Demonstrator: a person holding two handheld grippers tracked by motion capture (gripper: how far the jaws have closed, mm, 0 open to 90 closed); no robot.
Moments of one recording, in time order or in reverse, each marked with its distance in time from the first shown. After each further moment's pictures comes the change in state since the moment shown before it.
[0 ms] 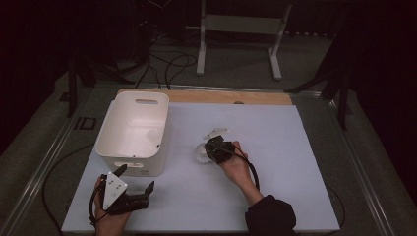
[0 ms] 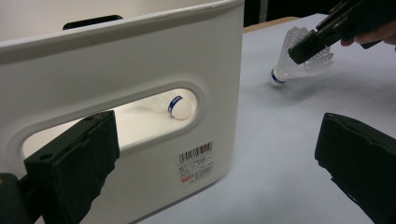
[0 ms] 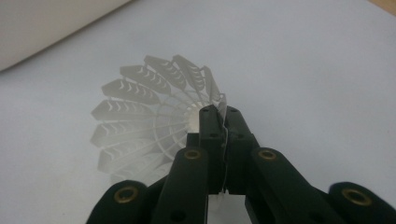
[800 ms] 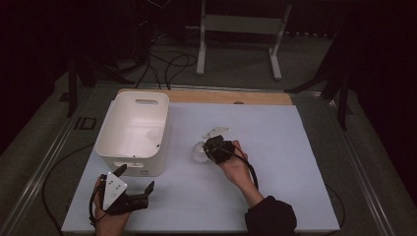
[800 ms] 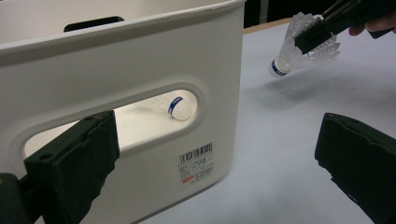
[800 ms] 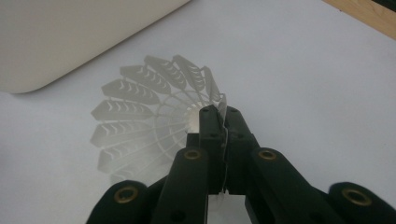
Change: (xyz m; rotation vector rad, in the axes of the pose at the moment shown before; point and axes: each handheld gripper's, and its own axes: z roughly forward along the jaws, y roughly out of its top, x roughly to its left) left arm 0.000 0.000 0.000 -0.006 0.003 0.000; right arm 0.006 0.007 -0.014 -0.050 0.020 -0.001
